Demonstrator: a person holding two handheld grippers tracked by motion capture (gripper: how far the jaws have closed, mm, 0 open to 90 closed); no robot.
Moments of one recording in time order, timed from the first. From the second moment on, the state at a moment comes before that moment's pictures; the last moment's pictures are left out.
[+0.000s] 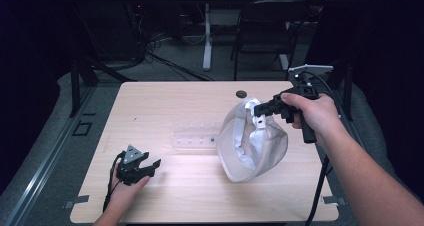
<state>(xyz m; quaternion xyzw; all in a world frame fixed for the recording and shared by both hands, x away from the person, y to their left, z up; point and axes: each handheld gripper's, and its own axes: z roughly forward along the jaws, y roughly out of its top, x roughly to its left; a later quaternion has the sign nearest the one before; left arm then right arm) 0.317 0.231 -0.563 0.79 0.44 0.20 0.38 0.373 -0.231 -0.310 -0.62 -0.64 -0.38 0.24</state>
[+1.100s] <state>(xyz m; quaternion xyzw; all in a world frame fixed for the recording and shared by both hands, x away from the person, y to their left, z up) 0.312 0.213 -0.555 0.79 0.42 0.19 0.41 0.413 -0.221 -0.299 -0.63 -0.61 -0.42 0.23</state>
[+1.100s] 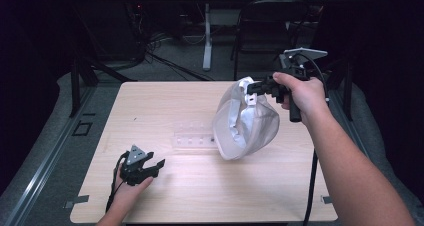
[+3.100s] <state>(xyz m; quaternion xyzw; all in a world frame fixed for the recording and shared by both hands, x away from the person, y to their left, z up) 0.327 0.026 -0.476 0.85 0.20 0.22 0.44 0.440 -0.213 -0.305 -0.64 -0.58 -0.45 0.21</state>
